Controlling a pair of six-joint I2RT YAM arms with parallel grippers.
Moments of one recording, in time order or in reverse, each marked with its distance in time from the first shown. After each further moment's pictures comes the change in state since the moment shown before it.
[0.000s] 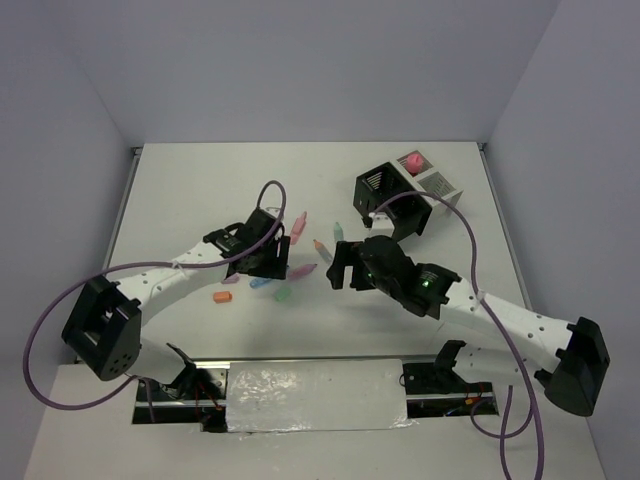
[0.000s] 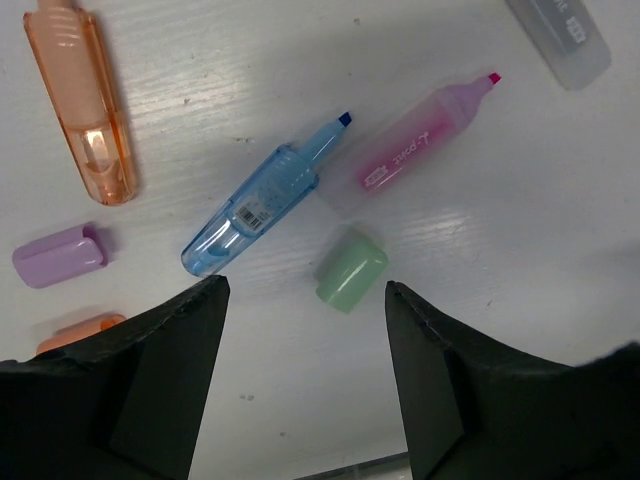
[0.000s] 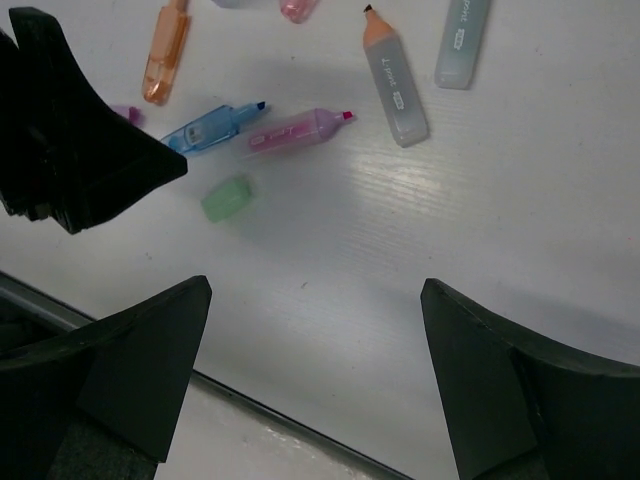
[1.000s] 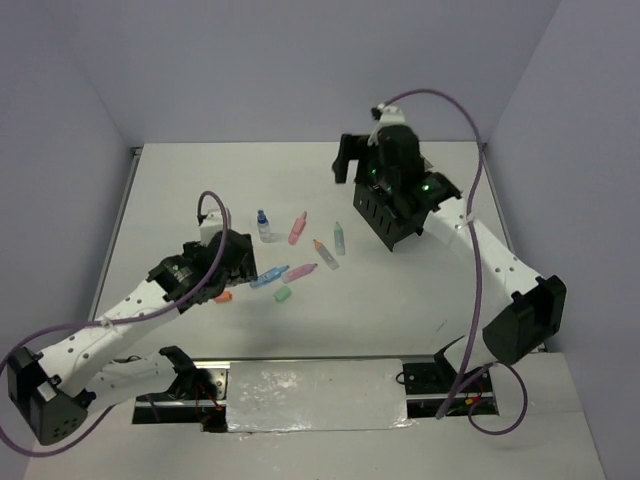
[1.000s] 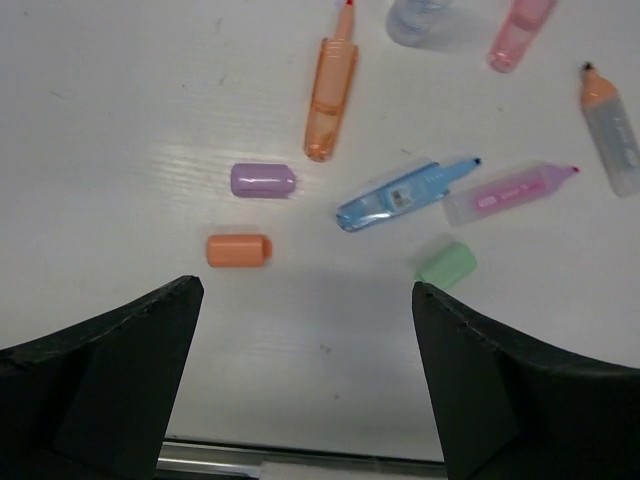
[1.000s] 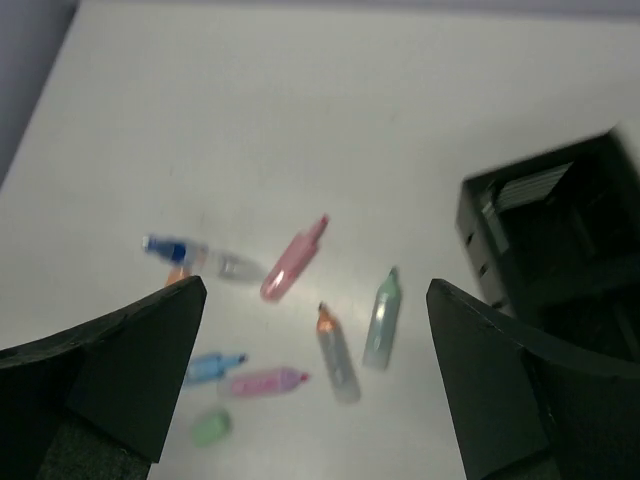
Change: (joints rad) left arm -0.123 -0.438 -0.056 -0.286 -0.449 -0.259; right arm -0.446 0.414 0.691 0.029 -0.165 -0.386
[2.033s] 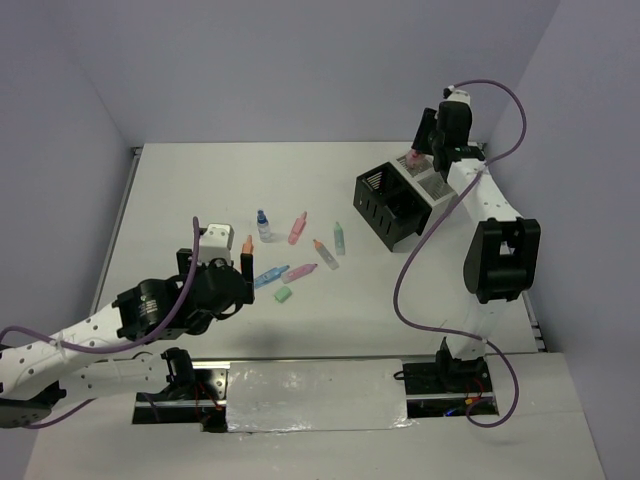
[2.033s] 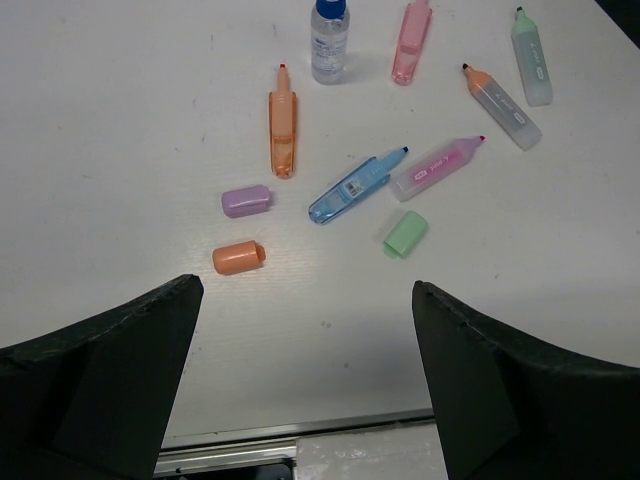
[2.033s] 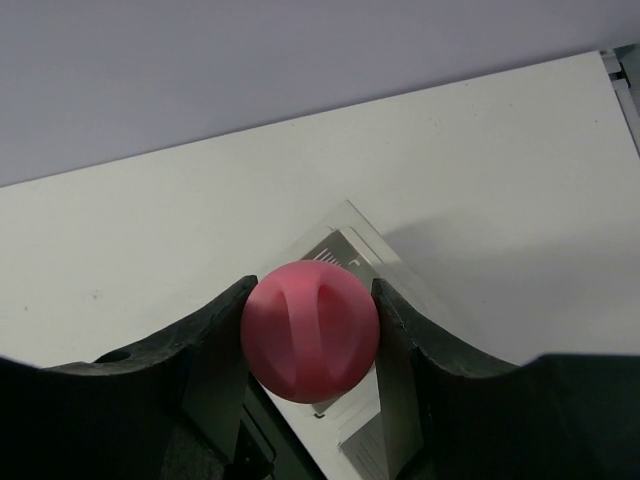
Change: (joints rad) left arm -0.363 -0.154 0.094 -0.173 -0.239 -0.009; right arm -0.431 0.365 0.120 0.186 -0.012 -0.089
